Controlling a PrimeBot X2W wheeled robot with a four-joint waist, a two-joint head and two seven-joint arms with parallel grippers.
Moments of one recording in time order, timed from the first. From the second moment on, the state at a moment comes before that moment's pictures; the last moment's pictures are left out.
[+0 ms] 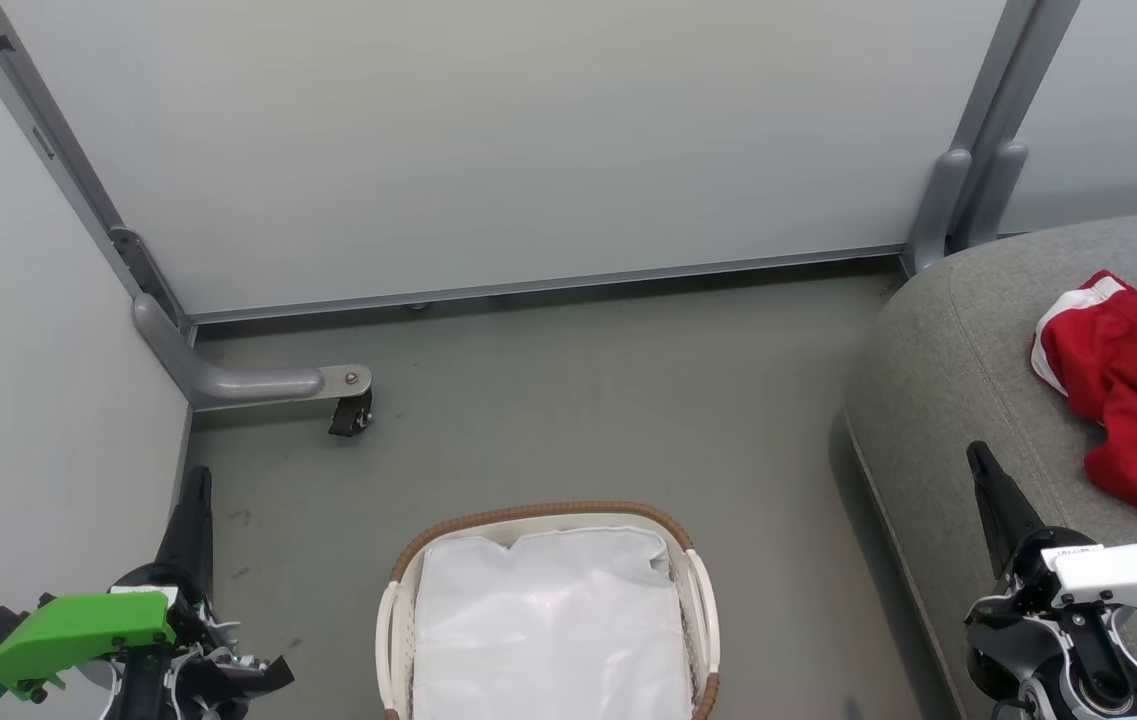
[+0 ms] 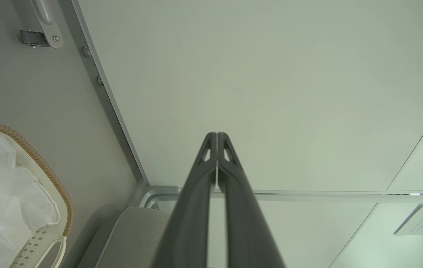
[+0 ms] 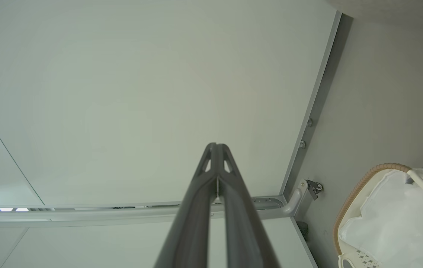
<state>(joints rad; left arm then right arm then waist) -0.10 0.05 0.11 0.24 -1.61 -0.13 0.11 -0.11 -0.05 -0.11 0.25 1.61 0.13 0.12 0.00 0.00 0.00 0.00</state>
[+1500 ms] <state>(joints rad) -0.10 0.05 0.11 0.24 -1.61 -0.13 0.11 -0.11 -0.05 -0.11 0.25 1.61 0.13 0.12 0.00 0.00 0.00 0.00</state>
